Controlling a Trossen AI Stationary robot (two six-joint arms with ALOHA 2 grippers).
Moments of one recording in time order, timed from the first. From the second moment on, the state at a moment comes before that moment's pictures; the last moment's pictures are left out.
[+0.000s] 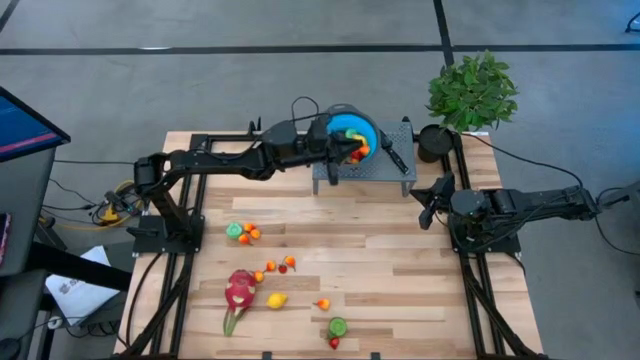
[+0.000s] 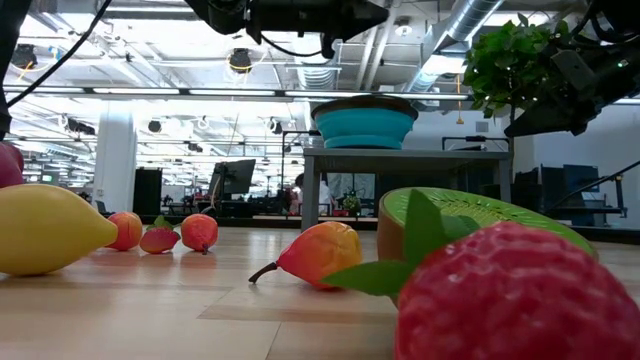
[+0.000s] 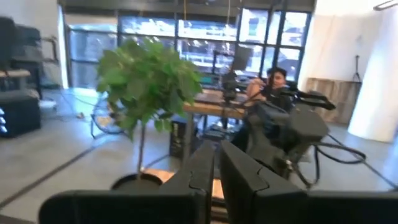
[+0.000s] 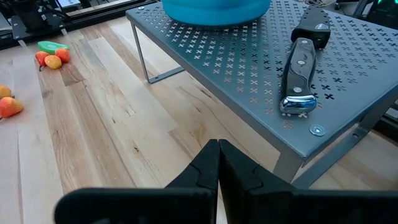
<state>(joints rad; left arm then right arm) 0.26 1.72 1.27 0.58 0.09 -0.08 0.11 0.33 0.31 -0.52 0.63 0.39</state>
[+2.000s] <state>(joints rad) 0.00 0.98 0.44 0.06 -0.06 -1.00 0.11 0.33 0.31 -0.52 0.63 0.39</state>
